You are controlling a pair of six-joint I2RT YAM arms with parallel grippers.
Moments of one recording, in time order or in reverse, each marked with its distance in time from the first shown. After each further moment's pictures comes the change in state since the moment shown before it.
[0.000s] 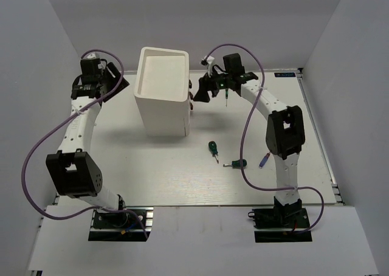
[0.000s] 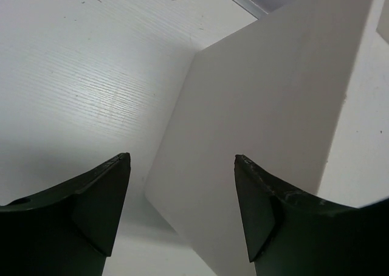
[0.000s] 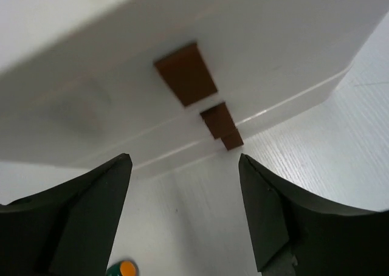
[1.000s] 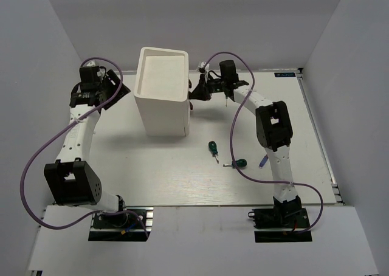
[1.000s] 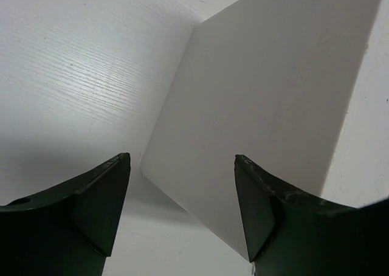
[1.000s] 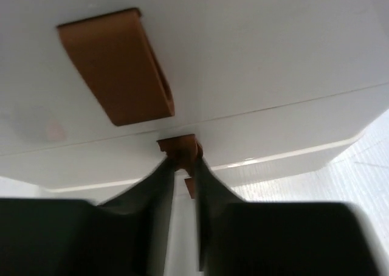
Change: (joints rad) left arm 0.017 -0.108 -0.114 -0.017 0.041 -0.035; right arm -0.013 0.206 0.006 0.317 -0.248 -0.131
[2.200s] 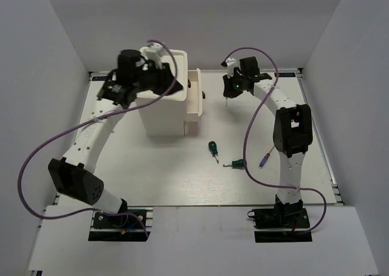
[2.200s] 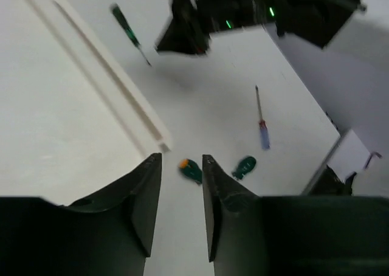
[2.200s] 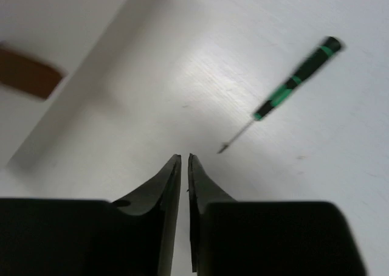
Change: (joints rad) left arm -0.352 0.014 0.228 0.081 0.445 0.327; right arm -0.117 -0.249 -0.164 -0.377 0.566 0.029
